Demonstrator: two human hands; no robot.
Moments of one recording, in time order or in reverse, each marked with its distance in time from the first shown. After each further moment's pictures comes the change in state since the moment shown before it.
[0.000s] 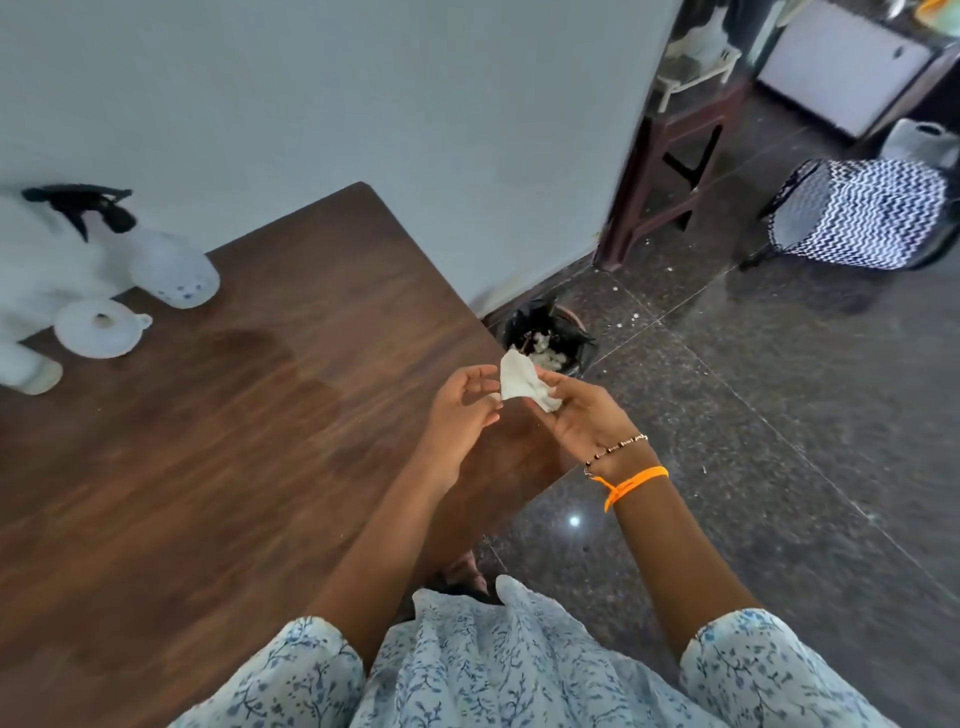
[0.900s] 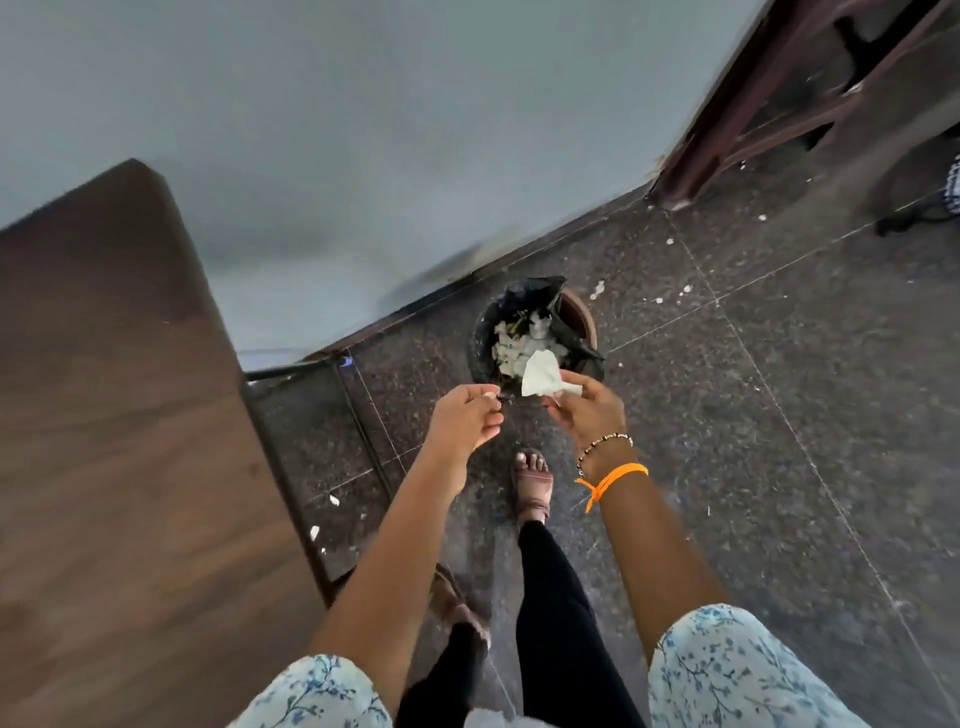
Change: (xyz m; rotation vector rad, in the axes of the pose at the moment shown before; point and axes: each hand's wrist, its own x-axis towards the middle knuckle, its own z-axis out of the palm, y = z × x) left_hand 0.350 -0.024 0.155 -0.119 0.222 -0.560; right_hand 0.362 -0.125 -0.161 -0.451 0.486 0.160
